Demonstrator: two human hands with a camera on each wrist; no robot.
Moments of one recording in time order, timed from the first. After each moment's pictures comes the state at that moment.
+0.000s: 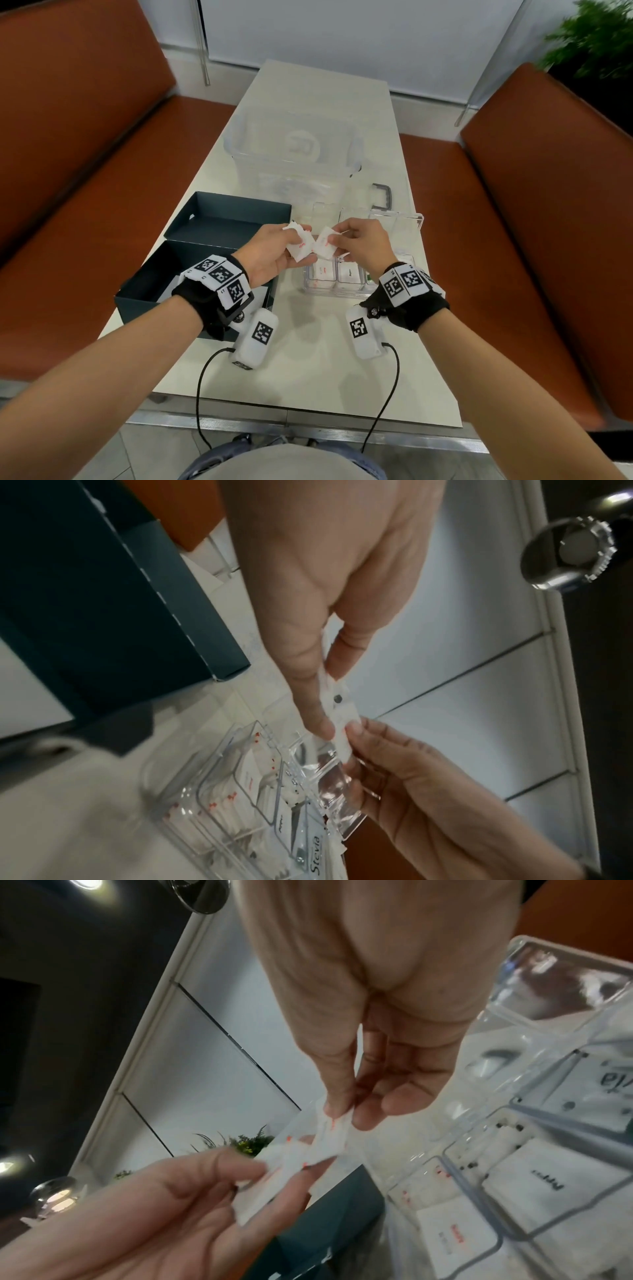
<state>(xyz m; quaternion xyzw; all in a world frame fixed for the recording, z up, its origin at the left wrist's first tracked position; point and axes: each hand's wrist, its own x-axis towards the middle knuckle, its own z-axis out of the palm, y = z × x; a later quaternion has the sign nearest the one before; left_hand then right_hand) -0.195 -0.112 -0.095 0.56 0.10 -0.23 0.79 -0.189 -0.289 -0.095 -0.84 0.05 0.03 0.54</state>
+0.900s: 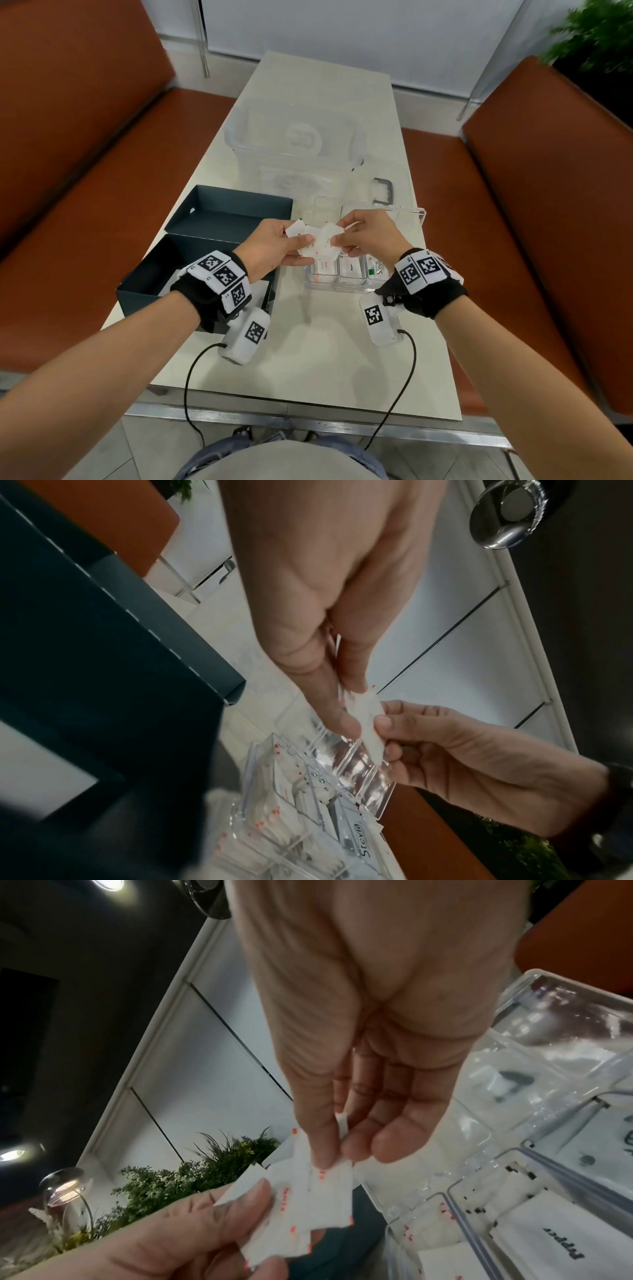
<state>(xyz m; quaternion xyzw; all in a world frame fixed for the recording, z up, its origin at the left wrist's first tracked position) -0.198 -0.104 -0.106 0.63 0.00 -0.23 0.74 -0.190 -0.300 -0.075 -0.84 0.04 0.12 0.53</state>
